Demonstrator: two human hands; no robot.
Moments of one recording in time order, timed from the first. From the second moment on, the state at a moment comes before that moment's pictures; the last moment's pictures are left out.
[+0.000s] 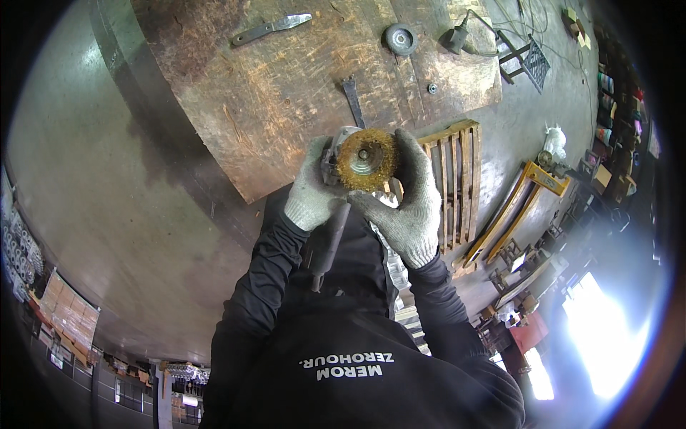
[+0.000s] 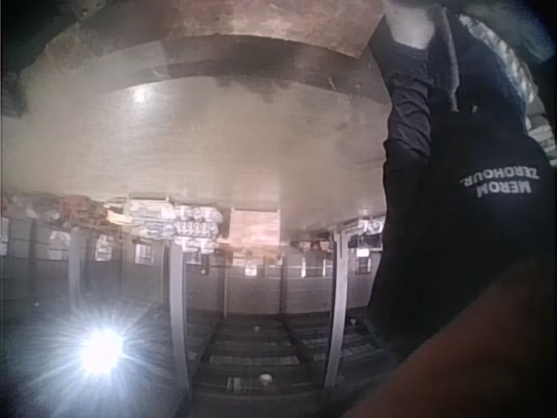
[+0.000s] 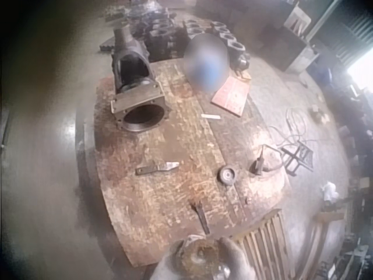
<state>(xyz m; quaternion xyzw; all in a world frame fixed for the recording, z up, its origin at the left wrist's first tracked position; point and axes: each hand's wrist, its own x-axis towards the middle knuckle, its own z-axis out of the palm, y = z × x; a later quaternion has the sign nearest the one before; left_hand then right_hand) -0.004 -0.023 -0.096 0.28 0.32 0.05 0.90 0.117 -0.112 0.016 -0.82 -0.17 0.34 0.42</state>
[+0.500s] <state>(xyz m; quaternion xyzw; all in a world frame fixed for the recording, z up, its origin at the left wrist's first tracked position) 0.007 -0.017 -0.086 0.07 0.33 0.07 0.94 0.113 -0.110 0.015 -0.84 -0.17 0.31 0.41</state>
